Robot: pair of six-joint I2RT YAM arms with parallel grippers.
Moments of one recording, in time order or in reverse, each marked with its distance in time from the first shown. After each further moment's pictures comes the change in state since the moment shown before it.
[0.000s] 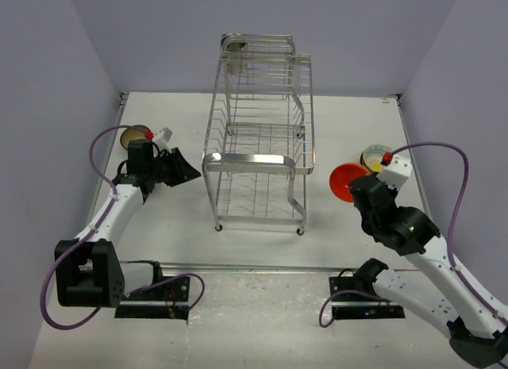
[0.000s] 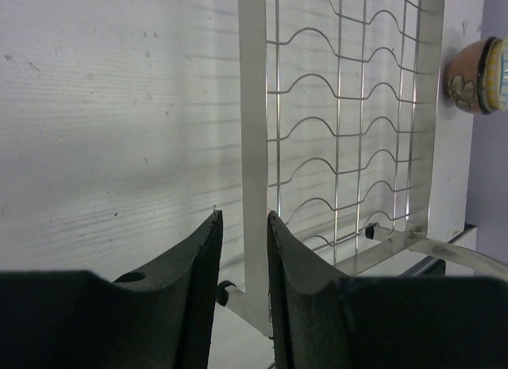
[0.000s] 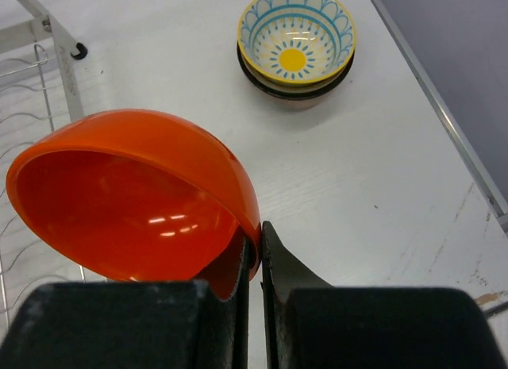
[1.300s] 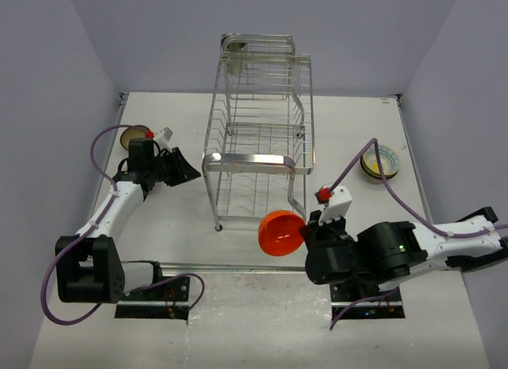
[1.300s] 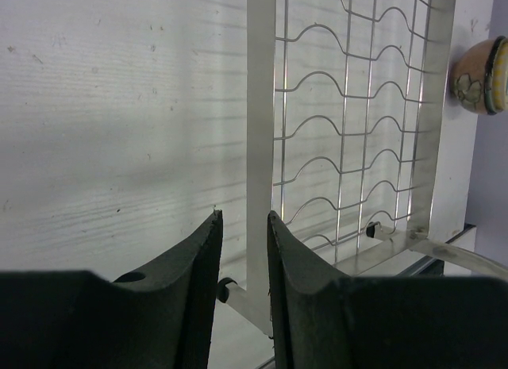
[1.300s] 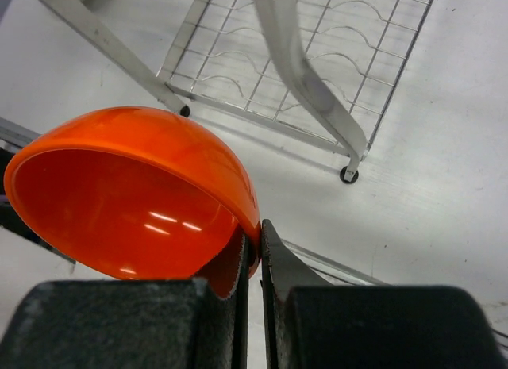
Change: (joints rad) left arm 0.000 0.026 0.024 -0.031 -0.006 0.000; right arm 1.041 0.360 0.404 -0.342 0.058 0.483
